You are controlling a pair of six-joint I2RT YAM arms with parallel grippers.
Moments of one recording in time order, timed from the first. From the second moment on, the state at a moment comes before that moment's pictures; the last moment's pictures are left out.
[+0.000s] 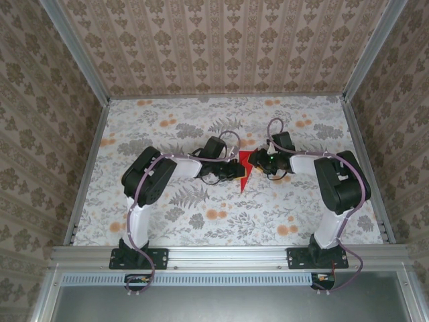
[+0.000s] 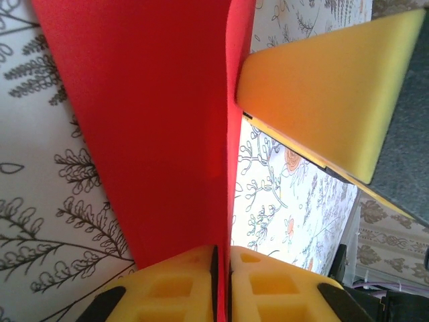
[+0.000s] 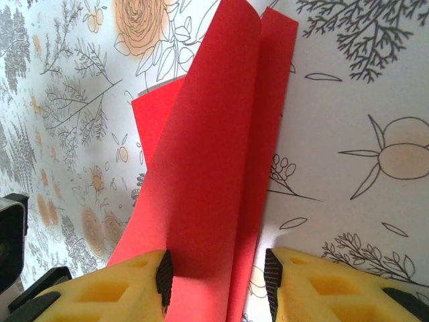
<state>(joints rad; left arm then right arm) -0.72 2.06 1.13 0.15 0.72 -0.80 0.24 1.81 0.88 -0.01 -0.45 0.76</state>
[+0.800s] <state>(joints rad) -0.65 2.00 1.10 0.15 0.74 -0.80 0.24 1.83 0.92 -0.08 -0.45 0.75</state>
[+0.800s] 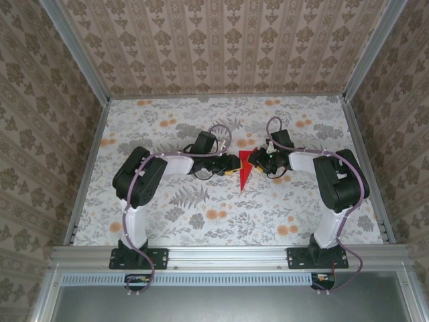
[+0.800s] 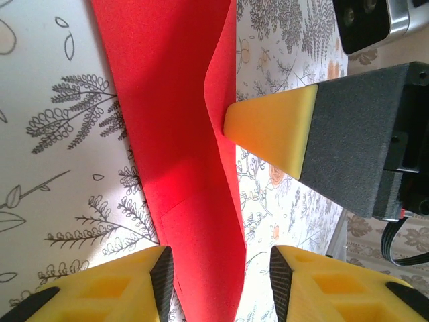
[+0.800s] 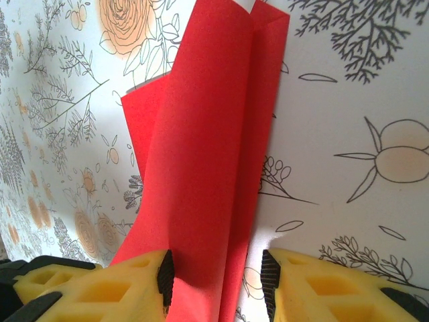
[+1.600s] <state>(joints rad) -0.65 2.12 1.21 0.14 0.76 -0.82 0.25 1.83 0.93 -0.09 -0.44 0.73</state>
